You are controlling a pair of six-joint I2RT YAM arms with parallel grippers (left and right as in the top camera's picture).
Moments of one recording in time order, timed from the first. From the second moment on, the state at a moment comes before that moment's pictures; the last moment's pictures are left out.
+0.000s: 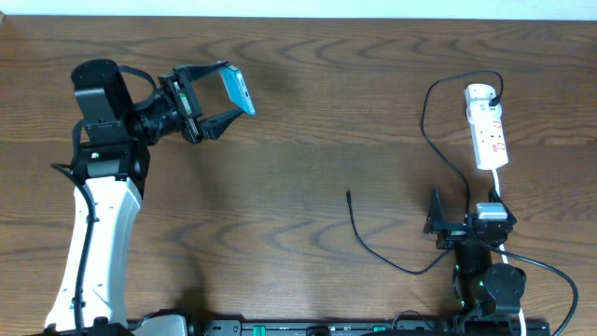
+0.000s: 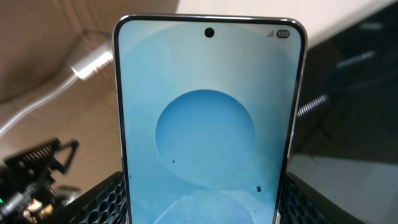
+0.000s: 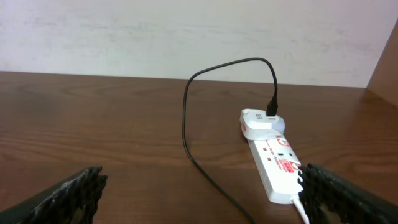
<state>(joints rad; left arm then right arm) 0.12 1.36 1.07 -0.15 1.08 -1.97 -0.01 0.01 0.01 -0.07 -0.01 -0.03</state>
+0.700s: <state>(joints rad) -0.03 1.38 1.07 -0.87 0.07 -1.11 -0.01 0.01 0.01 -0.07 -0.01 -0.03</state>
